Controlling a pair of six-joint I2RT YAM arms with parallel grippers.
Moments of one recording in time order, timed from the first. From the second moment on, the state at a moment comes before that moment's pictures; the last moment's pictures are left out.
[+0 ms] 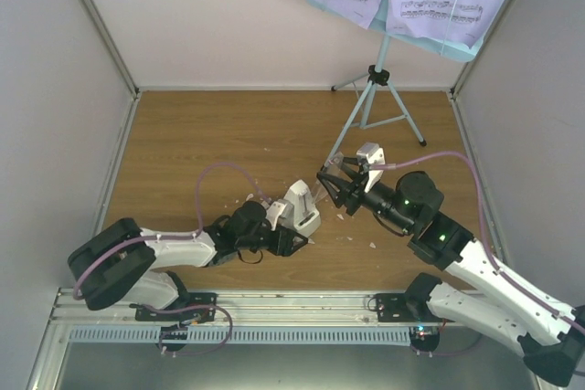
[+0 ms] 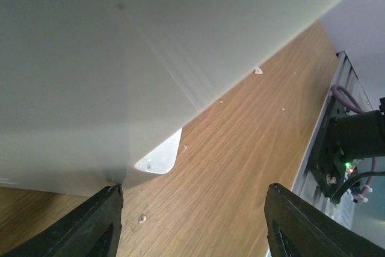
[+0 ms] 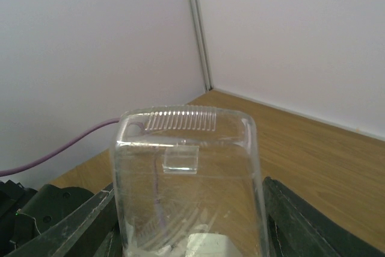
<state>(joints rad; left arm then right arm) -0.88 1.35 0.38 0.39 0.33 -0.62 0.80 0.76 0.74 -0.02 -0.09 0.17</state>
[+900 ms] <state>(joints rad) -0.59 1.12 0.80 -0.10 0.50 -0.42 0.97 0.72 0.30 0.27 0.02 0.17</state>
